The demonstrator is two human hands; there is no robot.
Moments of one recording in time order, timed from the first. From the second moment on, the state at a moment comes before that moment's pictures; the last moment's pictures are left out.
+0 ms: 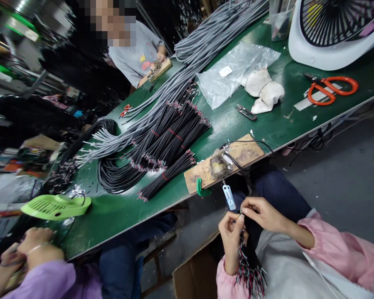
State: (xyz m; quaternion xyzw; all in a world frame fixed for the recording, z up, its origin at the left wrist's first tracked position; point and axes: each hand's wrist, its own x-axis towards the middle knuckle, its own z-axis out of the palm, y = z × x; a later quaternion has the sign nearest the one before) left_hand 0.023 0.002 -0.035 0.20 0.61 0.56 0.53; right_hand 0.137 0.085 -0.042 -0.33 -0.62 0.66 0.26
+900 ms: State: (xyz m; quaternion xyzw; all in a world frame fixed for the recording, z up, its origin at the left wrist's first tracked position) left_hand 0.021 0.001 -0.043 0.17 0.55 0.60 0.55; right_hand 0.137 0.079 -0.031 -0.33 -0.65 0.62 0.29
